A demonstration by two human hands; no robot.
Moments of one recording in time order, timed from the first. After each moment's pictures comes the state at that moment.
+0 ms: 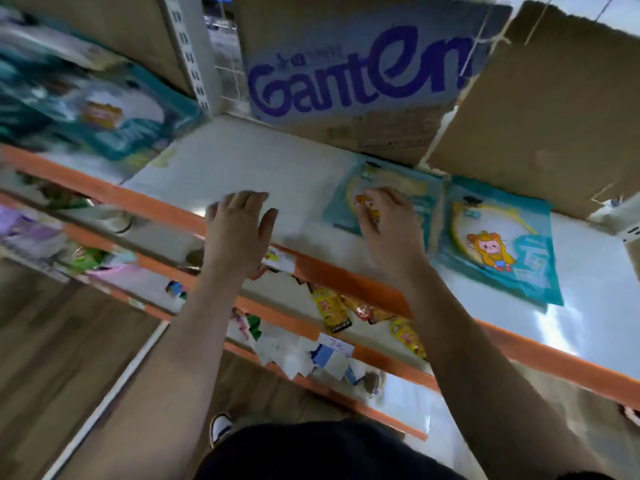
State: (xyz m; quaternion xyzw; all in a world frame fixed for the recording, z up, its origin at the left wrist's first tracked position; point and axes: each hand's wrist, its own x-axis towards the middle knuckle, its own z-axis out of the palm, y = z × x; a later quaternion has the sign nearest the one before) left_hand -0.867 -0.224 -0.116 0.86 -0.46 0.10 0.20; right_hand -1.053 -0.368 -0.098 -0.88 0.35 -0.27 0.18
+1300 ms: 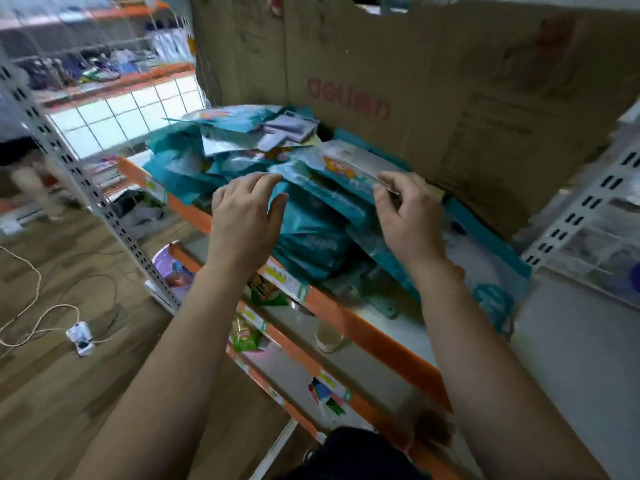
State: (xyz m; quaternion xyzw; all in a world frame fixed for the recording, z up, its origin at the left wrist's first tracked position) left_hand -0.268 -0.043 -0.034 0.87 -0.38 0.20 0.25; right_hand -0.397 -0.224 -0.027 -0.87 0.22 -0.36 0.26
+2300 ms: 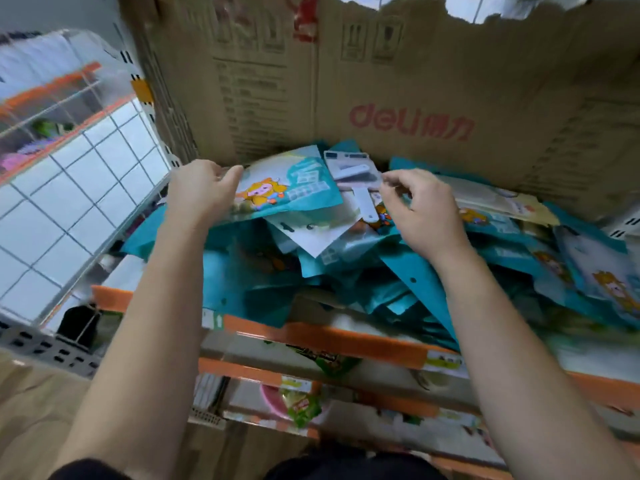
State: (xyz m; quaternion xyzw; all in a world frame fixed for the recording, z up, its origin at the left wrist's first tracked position) left_hand 0.124 -0.071 0.003 0.88 -0.41 0.02 0.24; right_hand -0.151 -0.164 -0.011 -0.83 0.40 -0.35 0.17
